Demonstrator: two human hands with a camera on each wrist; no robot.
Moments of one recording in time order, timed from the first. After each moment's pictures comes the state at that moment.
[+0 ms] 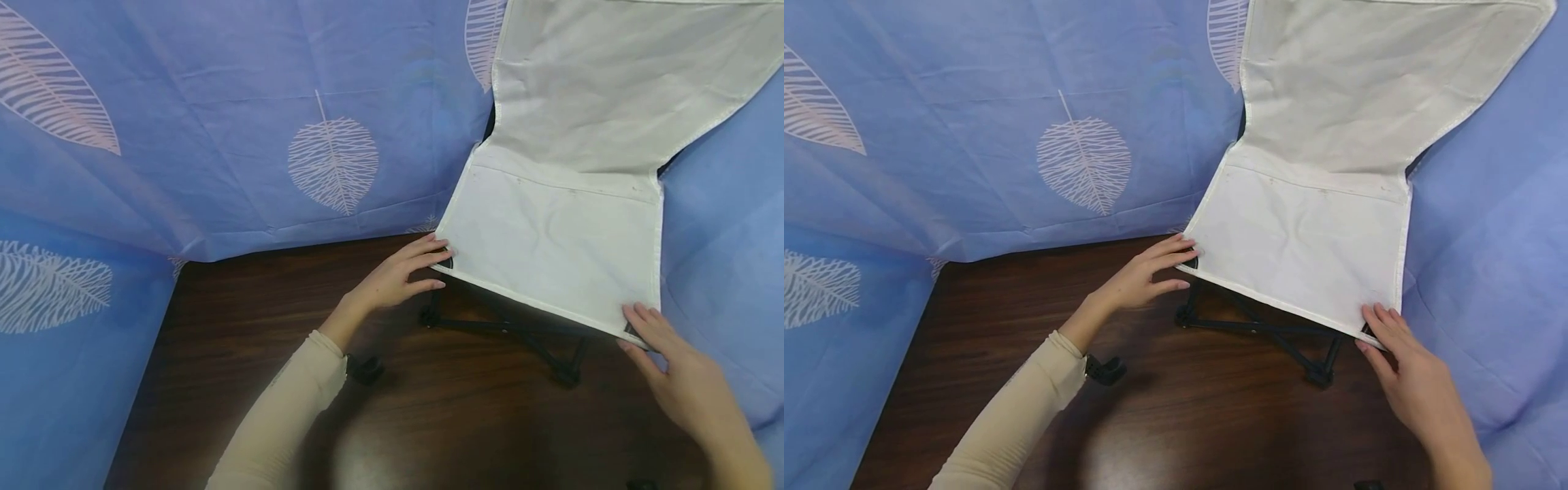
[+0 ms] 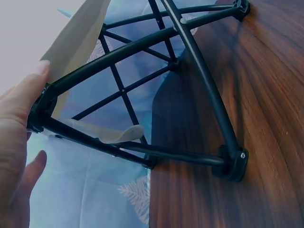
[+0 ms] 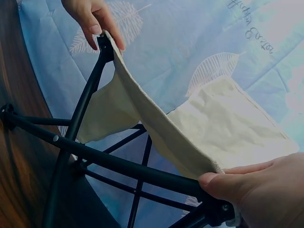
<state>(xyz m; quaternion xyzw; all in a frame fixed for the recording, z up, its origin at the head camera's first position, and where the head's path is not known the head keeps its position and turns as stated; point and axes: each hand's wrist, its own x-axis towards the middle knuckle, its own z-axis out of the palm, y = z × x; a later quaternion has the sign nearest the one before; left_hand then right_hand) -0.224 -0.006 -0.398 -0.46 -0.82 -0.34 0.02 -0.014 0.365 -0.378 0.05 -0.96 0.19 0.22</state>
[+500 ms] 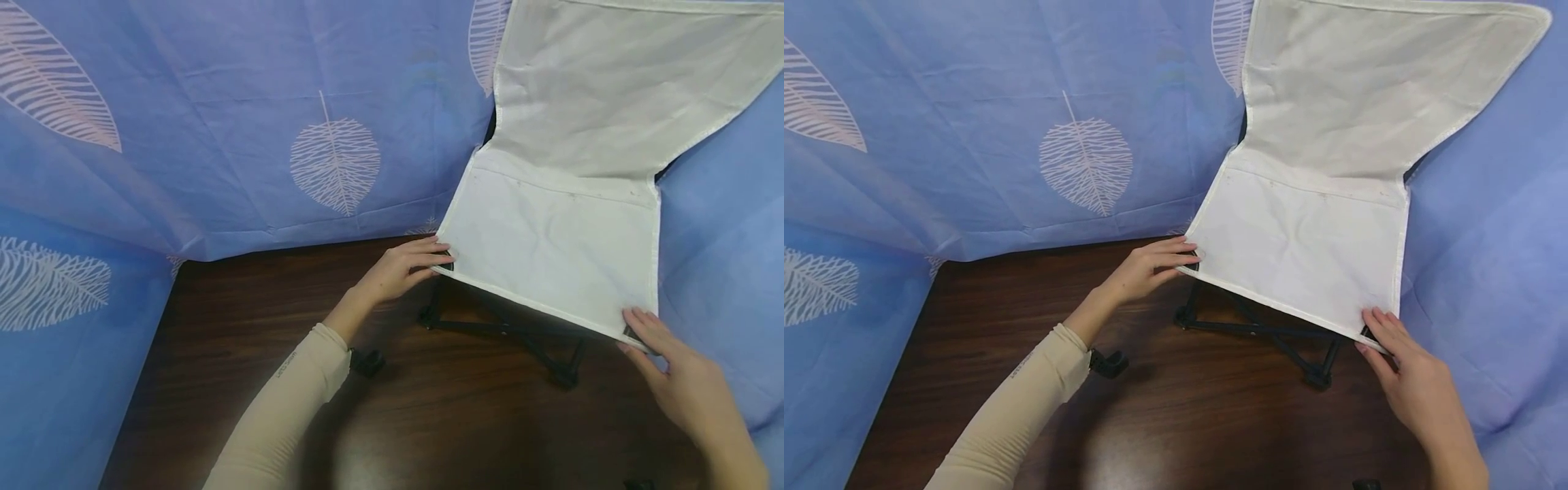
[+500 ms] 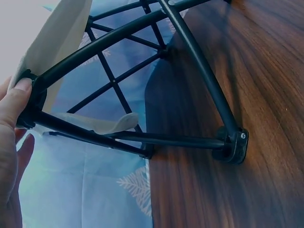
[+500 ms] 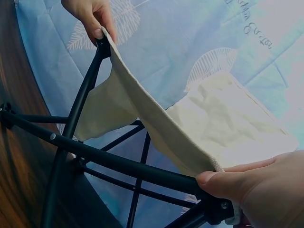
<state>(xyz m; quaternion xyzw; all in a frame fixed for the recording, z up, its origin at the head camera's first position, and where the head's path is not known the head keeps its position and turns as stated) -0.235 -0.004 -0.398 -0.50 -0.80 -0.33 0.09 -0.014 0.364 -0.376 0.04 -0.96 0.17 0.23</state>
